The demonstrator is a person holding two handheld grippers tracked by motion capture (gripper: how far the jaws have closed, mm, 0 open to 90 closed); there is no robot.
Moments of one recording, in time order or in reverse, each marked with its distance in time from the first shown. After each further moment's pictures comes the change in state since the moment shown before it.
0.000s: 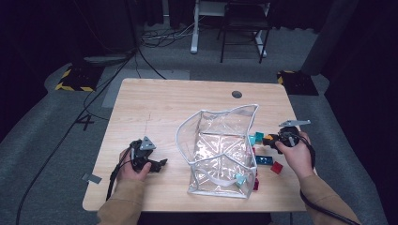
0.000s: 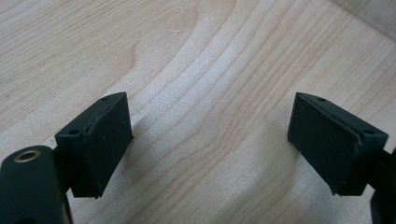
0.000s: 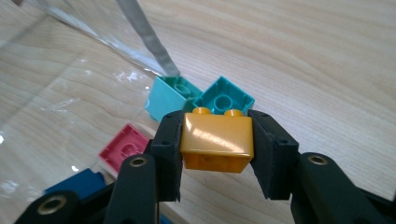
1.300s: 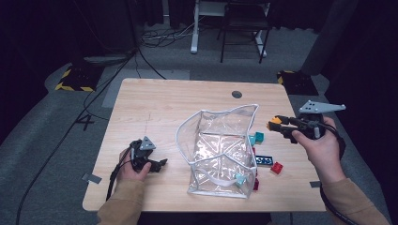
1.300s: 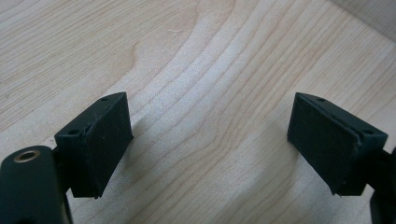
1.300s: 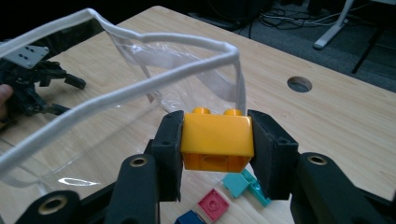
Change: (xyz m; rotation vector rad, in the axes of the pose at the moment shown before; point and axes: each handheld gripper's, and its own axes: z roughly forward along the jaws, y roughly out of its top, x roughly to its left) left arm 0.000 0.000 0.000 0.001 0.000 0.001; right arm 0.062 0.070 -0.123 -0.223 0.112 -0.154
